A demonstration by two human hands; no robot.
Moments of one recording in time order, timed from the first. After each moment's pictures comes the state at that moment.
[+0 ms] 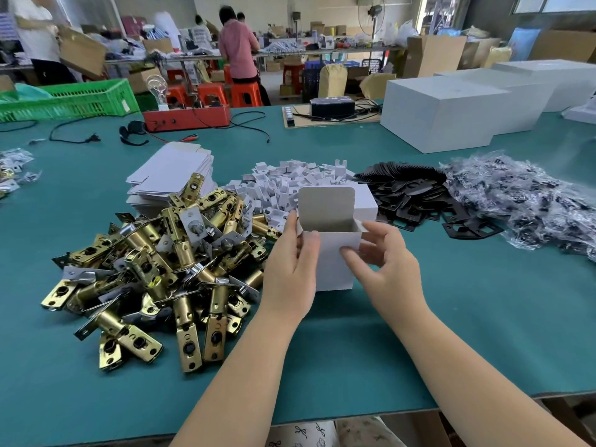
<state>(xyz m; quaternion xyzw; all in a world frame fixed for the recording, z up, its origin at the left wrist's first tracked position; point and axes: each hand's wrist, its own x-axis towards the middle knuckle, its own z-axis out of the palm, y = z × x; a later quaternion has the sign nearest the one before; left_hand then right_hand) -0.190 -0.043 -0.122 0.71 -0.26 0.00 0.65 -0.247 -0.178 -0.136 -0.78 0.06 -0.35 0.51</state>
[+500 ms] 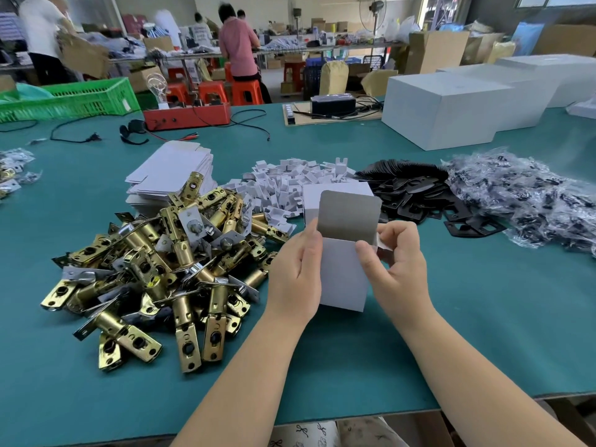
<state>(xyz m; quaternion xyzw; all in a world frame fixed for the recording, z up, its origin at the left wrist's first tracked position) -0.201 -0.047 -0.121 0.72 -0.24 0.02 0.65 -0.254 -0.175 -0.128 -0.75 0.02 -0.39 0.53</state>
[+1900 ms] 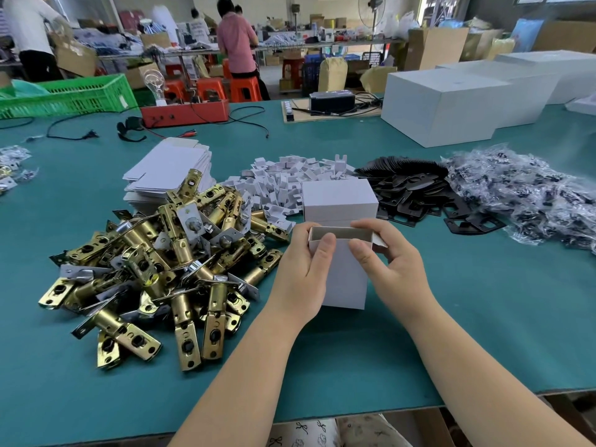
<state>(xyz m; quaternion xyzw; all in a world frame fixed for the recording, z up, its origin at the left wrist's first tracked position) -0.199 -0.046 -0.121 0.71 -0.32 -0.02 0.63 -0.256 -0.182 -0.122 -0.78 0.01 -0.30 0.54</state>
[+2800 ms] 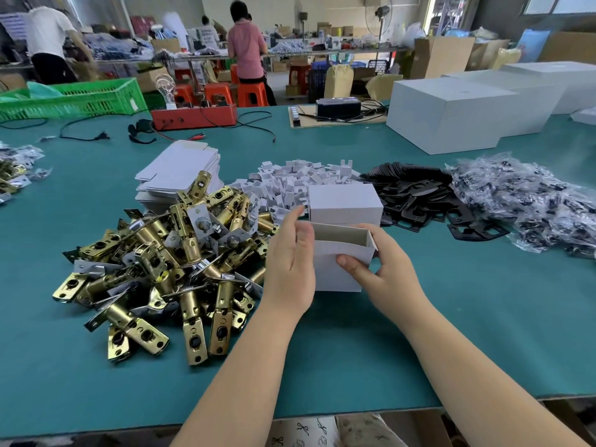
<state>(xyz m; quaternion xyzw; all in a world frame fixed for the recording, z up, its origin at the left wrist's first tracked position) -0.190 -0.037 -0.118 0.75 -0.24 0.06 0.61 -0.250 -0.180 -0.130 -0.83 0.02 -0.25 0.50</state>
